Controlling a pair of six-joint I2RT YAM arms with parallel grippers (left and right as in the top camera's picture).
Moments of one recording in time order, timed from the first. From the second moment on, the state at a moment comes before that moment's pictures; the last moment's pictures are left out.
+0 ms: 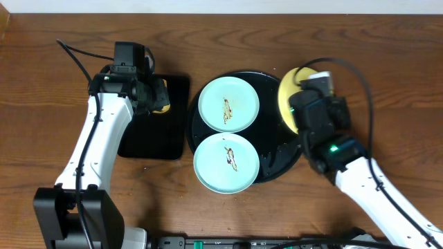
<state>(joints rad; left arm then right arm) -0.05 1.61 1.31 -0.88 0.10 -0.30 0.46 1.28 0.89 -0.39 0.82 0.02</state>
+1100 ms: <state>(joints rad) -0.05 1.61 1.31 -0.89 0.10 -0.30 -0.46 1.57 0.89 -0.36 0.15 0.33</state>
